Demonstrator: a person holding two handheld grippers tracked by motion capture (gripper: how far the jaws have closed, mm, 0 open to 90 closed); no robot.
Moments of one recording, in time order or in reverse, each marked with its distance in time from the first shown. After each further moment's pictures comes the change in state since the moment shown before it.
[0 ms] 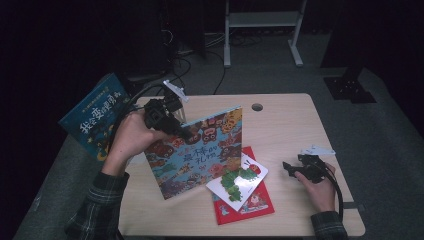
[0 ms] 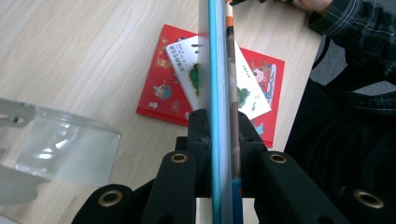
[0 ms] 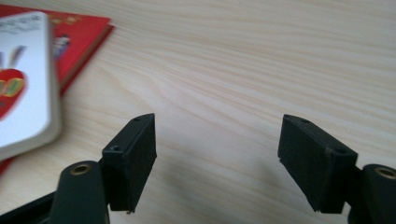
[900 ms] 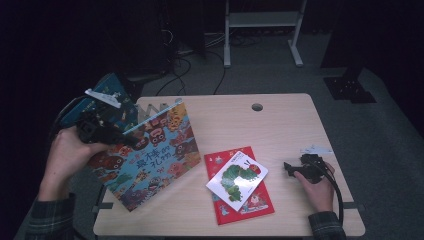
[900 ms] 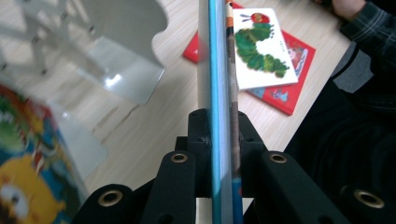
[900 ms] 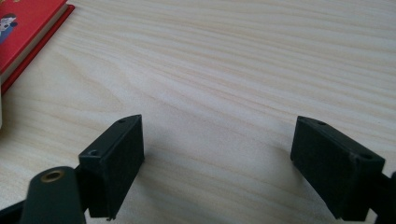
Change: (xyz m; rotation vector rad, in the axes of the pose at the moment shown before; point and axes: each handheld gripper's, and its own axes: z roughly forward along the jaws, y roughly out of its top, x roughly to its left) left arm 0.017 -0.120 -0.076 -0.086 0.114 -0.218; right arm -0.005 -0.003 0.010 0.046 -0.068 0.013
